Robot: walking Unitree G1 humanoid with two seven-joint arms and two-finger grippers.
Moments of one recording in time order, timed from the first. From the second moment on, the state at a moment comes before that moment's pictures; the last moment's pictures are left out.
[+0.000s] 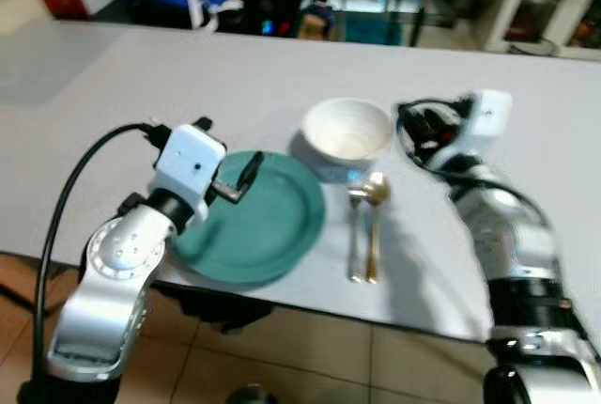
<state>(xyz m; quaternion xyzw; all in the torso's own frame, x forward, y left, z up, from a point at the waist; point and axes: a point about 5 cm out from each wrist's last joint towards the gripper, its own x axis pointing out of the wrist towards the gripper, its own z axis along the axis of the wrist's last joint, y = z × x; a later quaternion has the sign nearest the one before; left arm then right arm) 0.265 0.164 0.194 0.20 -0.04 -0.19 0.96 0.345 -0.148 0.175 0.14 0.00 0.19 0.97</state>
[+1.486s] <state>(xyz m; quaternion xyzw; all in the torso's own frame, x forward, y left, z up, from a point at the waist) 0.215 0.205 0.178 0.19 0.06 -0.29 0.94 0.397 -0.151 0.138 0.30 0.22 0.01 0.93</state>
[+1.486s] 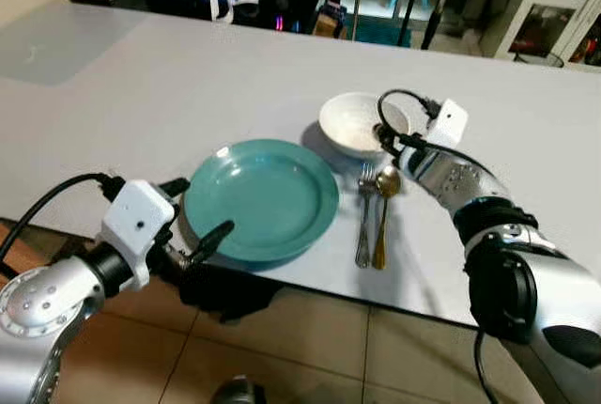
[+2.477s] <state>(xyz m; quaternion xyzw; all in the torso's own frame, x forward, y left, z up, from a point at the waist) 0.211 0.206 0.178 0.17 0.08 -0.31 0.93 0.396 -0.137 0.131 0.34 0.23 0.01 0.91</state>
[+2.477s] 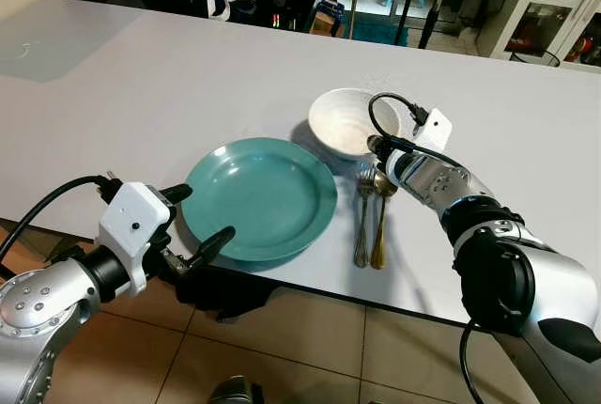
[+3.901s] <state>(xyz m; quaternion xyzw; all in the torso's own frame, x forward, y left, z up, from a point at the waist) 0.199 0.208 0.223 0.19 0.06 -0.38 0.90 0.403 -0.086 0.171 0.18 0.20 0.22 0.94</state>
